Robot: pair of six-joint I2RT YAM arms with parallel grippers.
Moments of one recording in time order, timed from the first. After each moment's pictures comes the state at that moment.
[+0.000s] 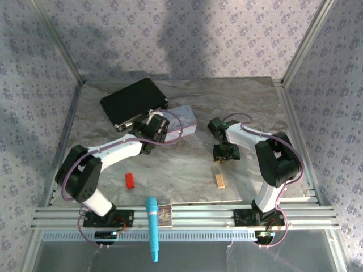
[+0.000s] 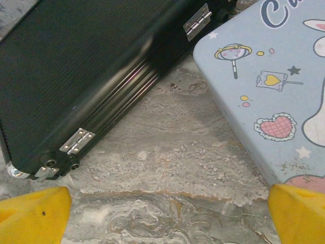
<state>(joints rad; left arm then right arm) -0.67 1.58 0.97 -0.28 -0.62 -0.21 0.48 1.74 1.06 -0.93 0.15 0.47</state>
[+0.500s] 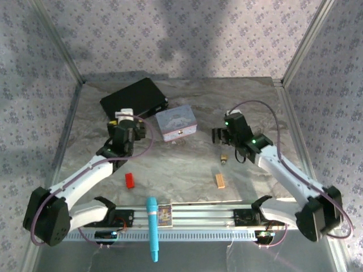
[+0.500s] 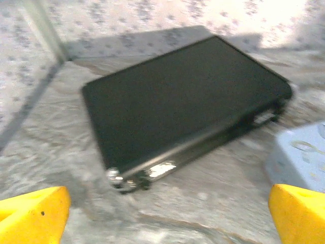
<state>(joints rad) -0.48 1.10 0.66 -0.02 -0.61 -0.22 0.51 1.11 0.88 -0.51 0.31 0.26</state>
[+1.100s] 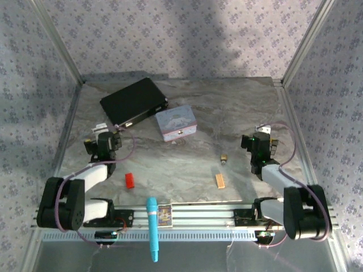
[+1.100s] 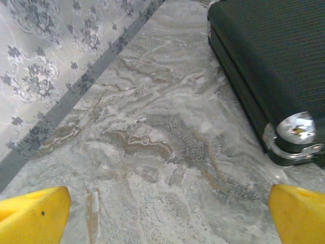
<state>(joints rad) -0.09 1.26 0.33 0.42 -0.54 -0.14 0.08 1.20 0.33 0.33 0.38 0.06</state>
